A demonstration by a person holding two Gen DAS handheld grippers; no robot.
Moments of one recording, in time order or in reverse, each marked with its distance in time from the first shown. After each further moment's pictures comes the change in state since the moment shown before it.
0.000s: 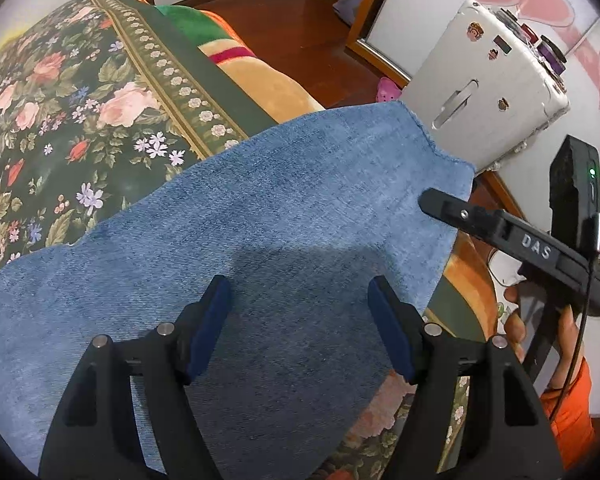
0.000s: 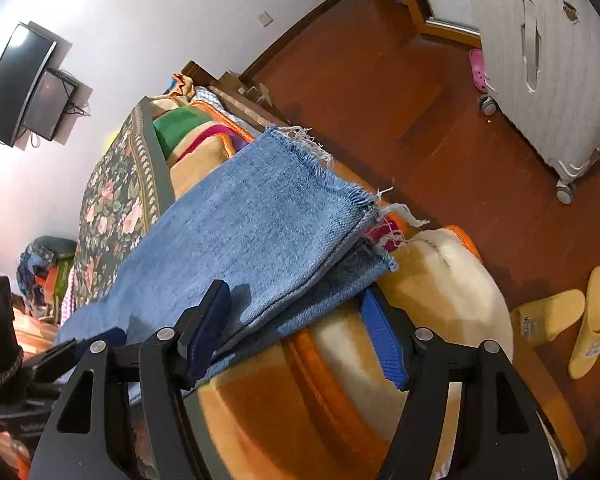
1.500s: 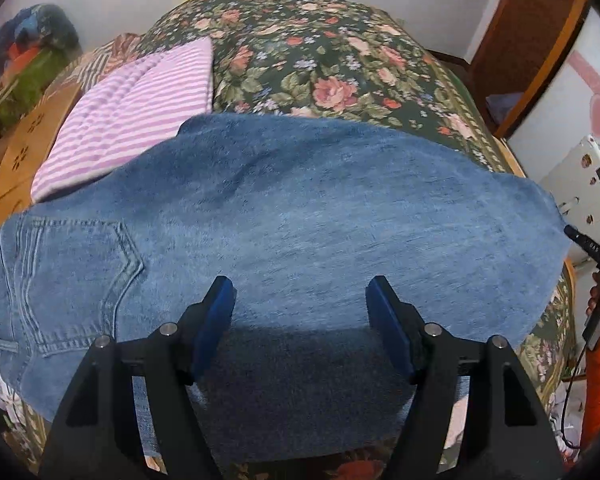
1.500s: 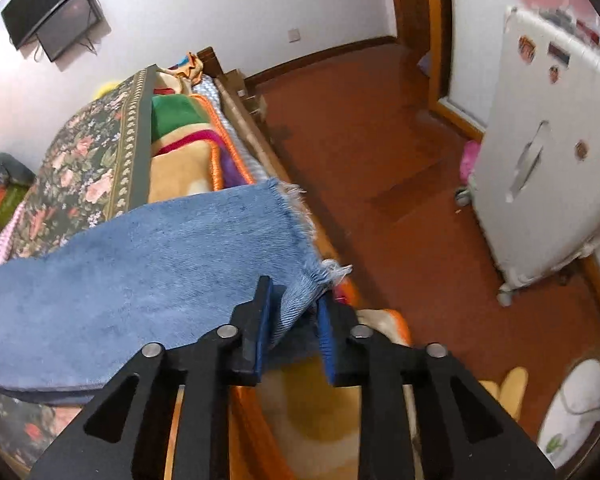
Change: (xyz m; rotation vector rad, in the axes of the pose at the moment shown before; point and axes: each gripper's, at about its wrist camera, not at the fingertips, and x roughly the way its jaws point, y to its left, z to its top) left arm -0.170 0.214 -0.184 -0.434 -0.204 0.293; right arm -0.017 0.021 0.014 -0.353 -0.091 -0.257
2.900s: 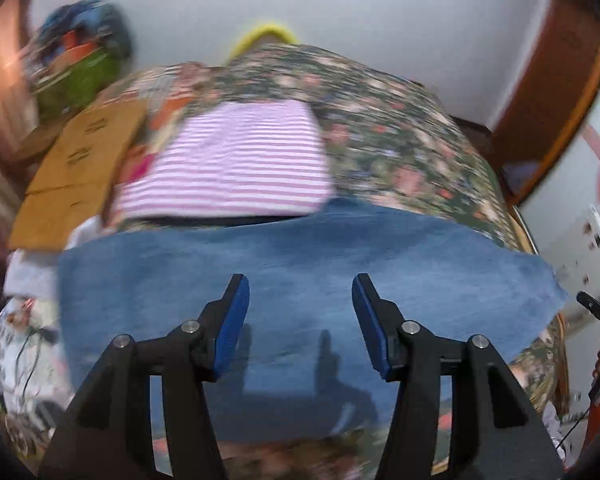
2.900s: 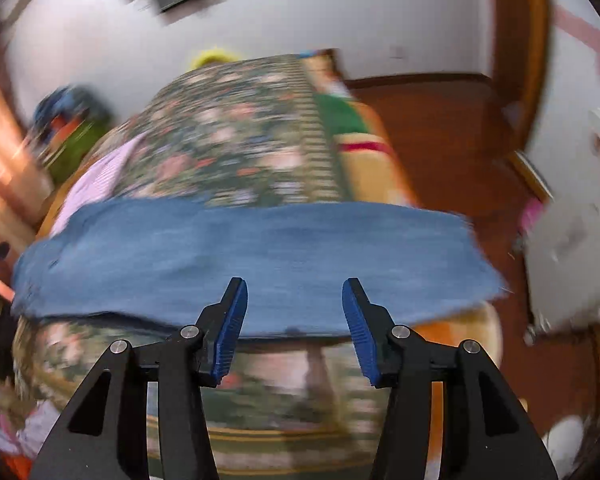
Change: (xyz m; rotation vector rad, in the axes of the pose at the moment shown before) left arm -0.082 0.103 0.008 -0.125 -0.172 0.017; right arm -0.085 0.113 -0.024 -0.213 0.016 0.159
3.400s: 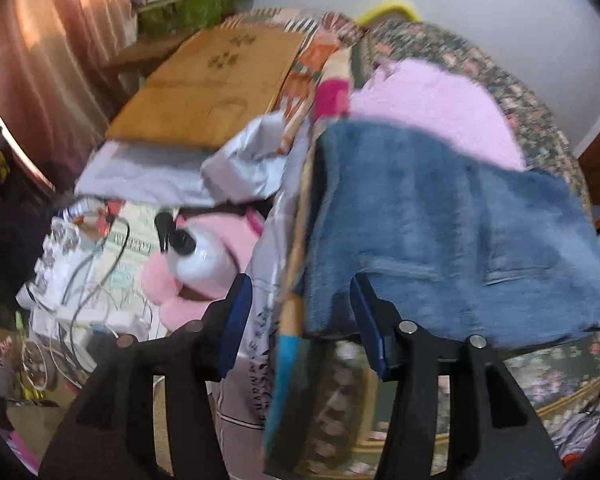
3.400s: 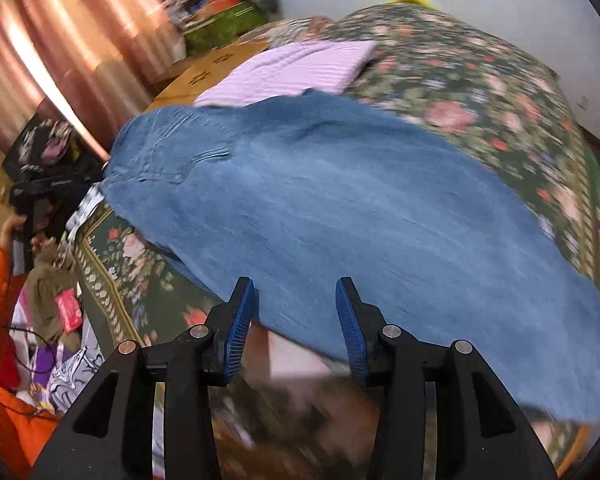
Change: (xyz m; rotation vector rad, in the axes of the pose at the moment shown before) left arm -0.042 0.223 -0.099 -0.255 0.067 0.239; right arm 0.055 0.251 -0.029 -0.500 0.237 0.349
